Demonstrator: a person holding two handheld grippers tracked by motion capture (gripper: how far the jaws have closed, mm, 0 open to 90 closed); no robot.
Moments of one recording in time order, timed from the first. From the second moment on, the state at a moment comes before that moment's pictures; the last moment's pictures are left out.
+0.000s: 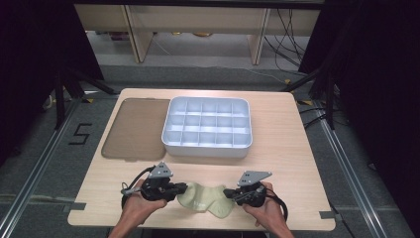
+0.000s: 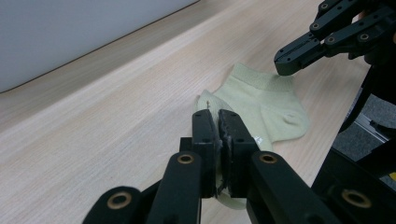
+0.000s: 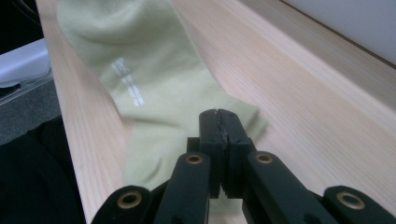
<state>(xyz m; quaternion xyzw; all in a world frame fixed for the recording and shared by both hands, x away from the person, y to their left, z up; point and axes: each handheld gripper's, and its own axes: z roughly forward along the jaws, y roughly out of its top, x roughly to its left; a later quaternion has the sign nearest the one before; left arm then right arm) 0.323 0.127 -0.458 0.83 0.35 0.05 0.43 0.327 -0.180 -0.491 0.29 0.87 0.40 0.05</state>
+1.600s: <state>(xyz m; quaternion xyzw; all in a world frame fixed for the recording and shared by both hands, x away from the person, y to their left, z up) 0.335 0.032 -0.475 0.84 0.32 0.00 0.44 0.336 -0.214 -0.496 0.32 0.85 0.41 0.03</state>
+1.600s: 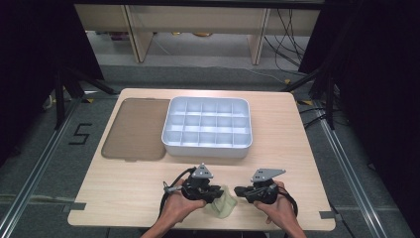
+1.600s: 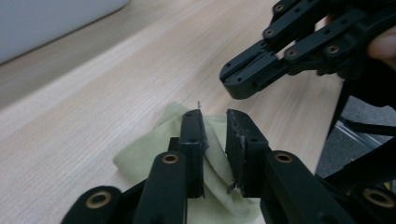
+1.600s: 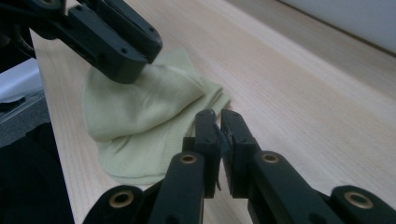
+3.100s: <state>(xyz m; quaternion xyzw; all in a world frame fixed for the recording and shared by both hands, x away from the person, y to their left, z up) 0.317 0.056 -0.502 0.87 0.30 0.03 0.38 0.317 -0.192 -0.495 0.28 0.89 0.37 0.05</state>
